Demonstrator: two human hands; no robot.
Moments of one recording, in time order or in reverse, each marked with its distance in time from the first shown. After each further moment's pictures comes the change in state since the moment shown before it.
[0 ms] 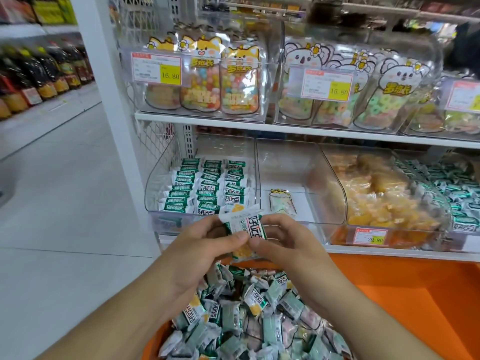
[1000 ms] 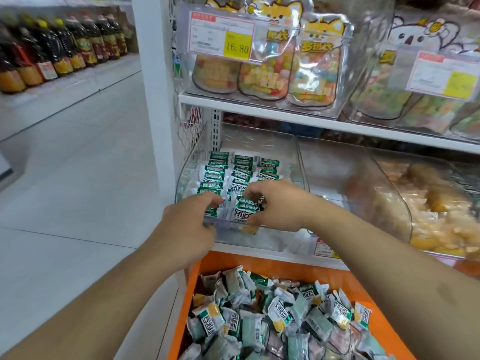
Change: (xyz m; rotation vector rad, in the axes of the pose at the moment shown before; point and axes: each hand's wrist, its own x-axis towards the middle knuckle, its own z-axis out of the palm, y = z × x) left_hand 0.076 -0.004 -0.111 0.935 0.239 0.210; right_hand 0.173 -0.030 0.056 -1.386 -0.324 -0.171
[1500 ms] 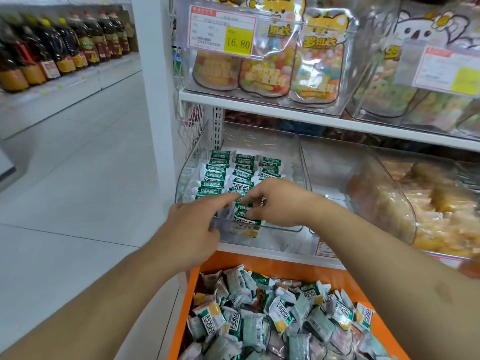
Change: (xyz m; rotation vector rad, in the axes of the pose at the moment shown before) left_hand 0.004 -0.005 0.009 0.094 -0.051 0.125; right_hand 0.012 0.002 0.002 0.101 -0.072 0.023
